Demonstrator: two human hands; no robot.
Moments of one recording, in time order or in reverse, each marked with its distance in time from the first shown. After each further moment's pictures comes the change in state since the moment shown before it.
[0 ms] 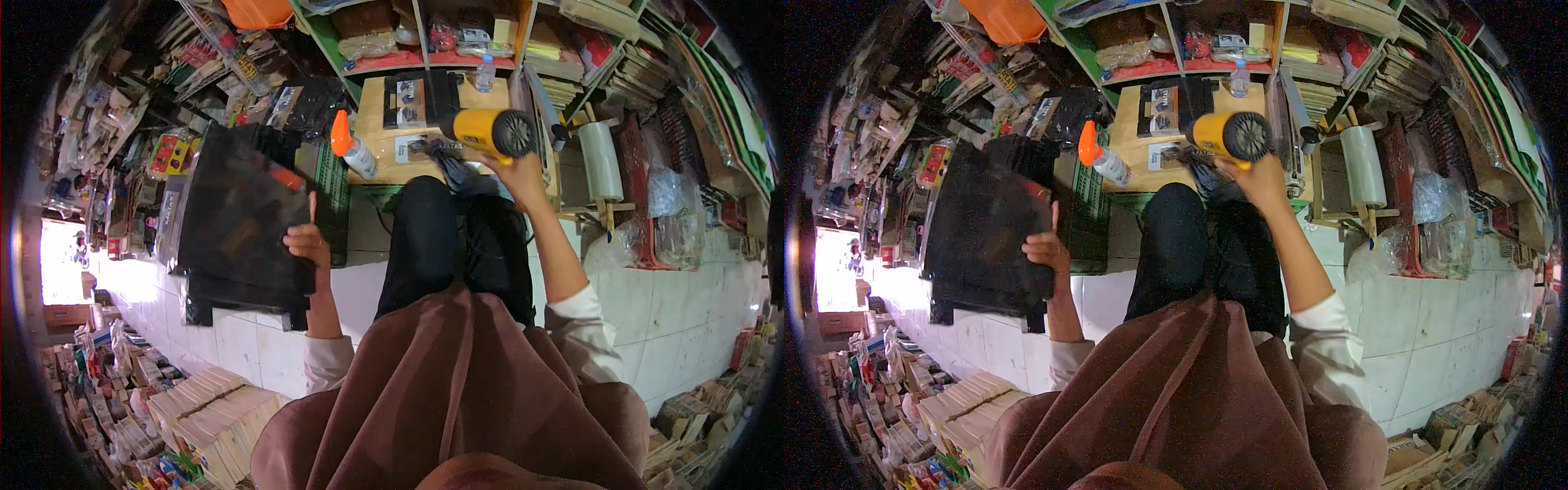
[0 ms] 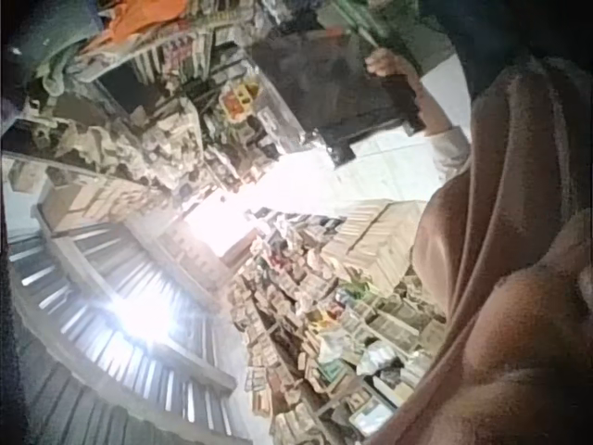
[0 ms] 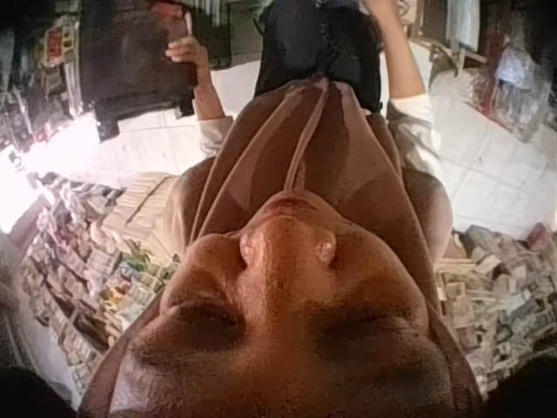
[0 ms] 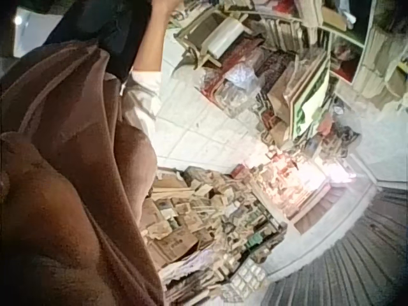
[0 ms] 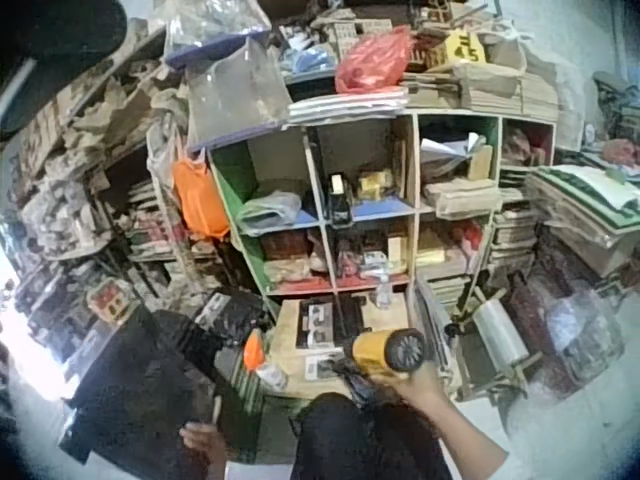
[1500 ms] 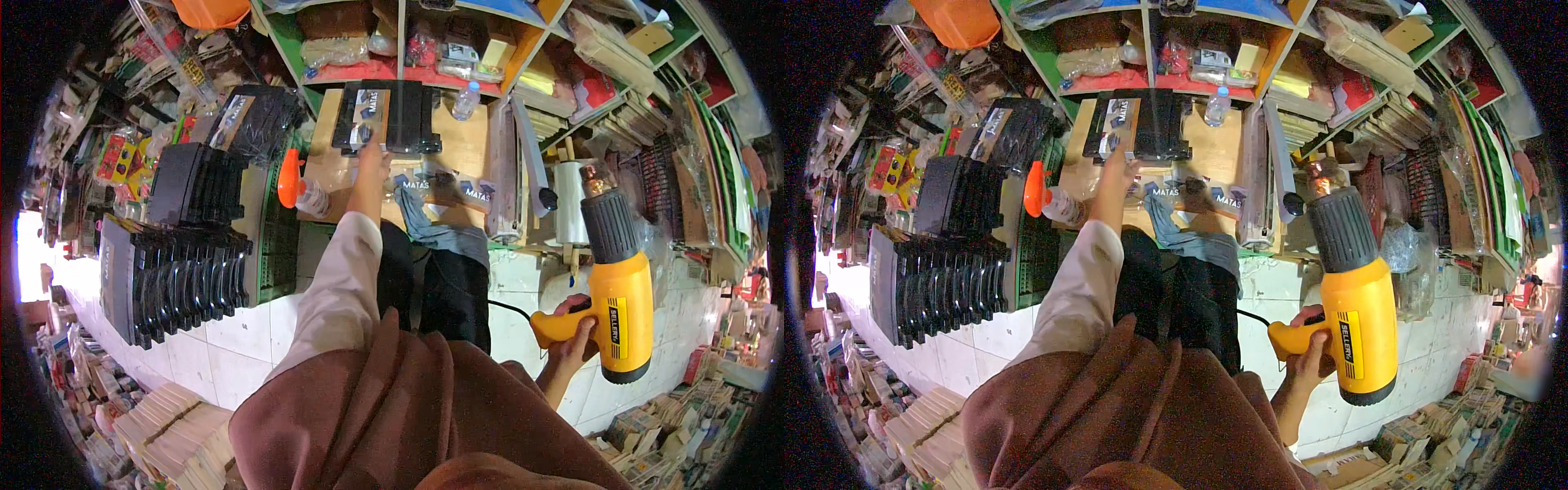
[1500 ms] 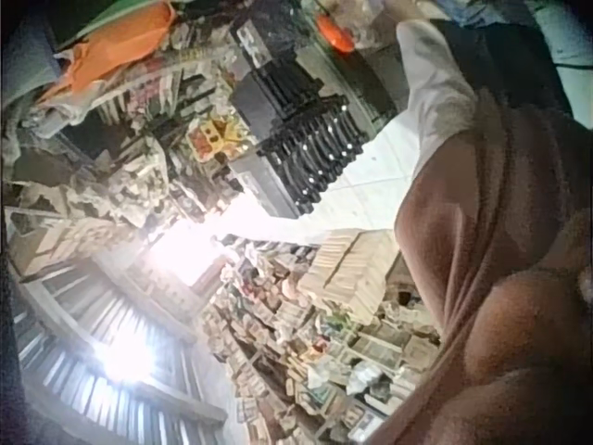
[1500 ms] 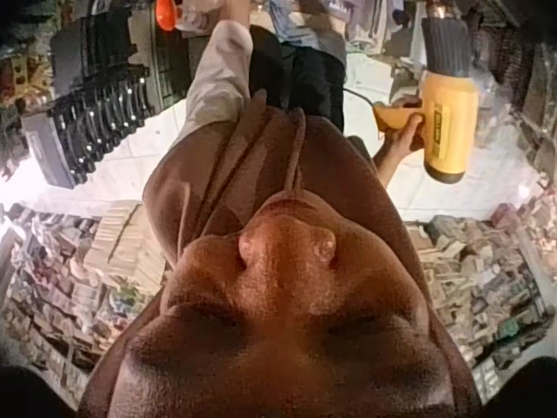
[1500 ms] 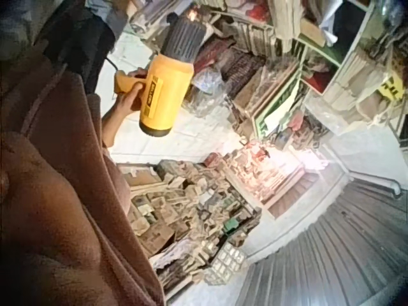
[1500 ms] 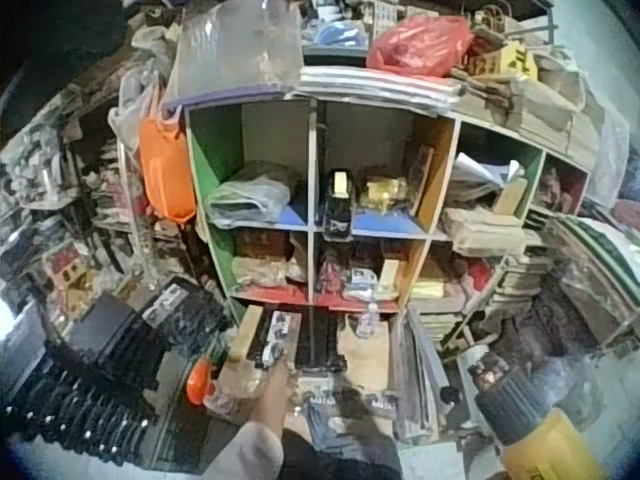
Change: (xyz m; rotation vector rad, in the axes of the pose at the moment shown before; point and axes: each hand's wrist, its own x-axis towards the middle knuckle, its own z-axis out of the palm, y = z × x) left_hand 0.276 0.151 -0.248 1.375 1.105 0.416; right_hand -0.094 -0.016 -0.084 0.692 0.613 0.147
